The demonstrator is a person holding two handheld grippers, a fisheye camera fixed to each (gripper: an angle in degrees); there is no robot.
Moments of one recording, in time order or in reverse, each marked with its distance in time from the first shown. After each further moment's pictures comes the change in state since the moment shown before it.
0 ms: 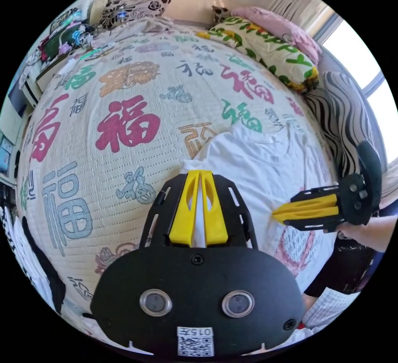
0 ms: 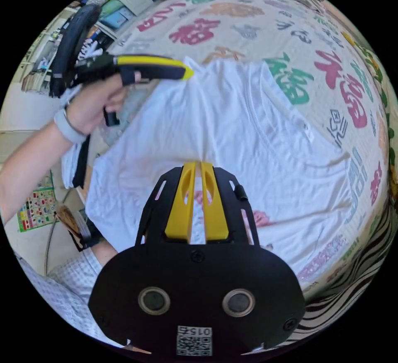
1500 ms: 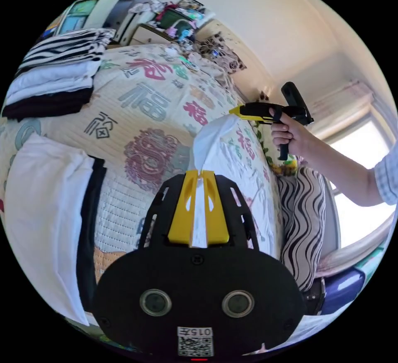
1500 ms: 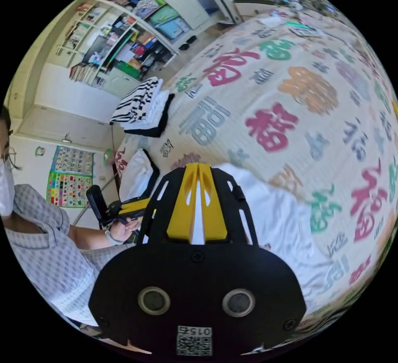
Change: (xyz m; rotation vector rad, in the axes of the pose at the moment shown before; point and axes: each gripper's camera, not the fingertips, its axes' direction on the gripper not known) left arm -0.092 0.311 -0.301 0.411 0.226 -0.555; right arm -0.071 -0.166 0.004 0.085 -0.265 -0.209
